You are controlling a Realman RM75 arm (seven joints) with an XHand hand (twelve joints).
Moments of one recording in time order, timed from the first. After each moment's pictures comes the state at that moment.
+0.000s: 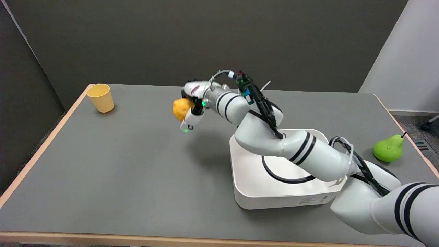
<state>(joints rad) 0.73 -1.35 -2.30 1.45 -0.11 -0.81 0.95</state>
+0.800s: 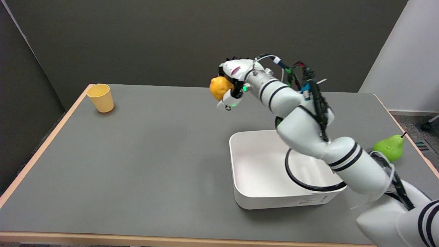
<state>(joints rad) 0.55 -1.20 -2.02 1.73 -0.15 -0.80 0.74</state>
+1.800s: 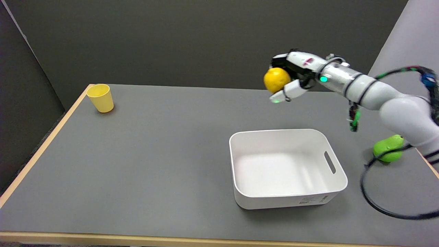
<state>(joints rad) 0.22 -0.73 -1.55 1.64 1.11 -0.37 0.01</state>
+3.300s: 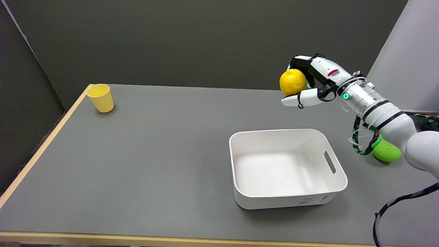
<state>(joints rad) -0.17 -0.79 -1.35 1.79 1.63 -0.05 -0.43</state>
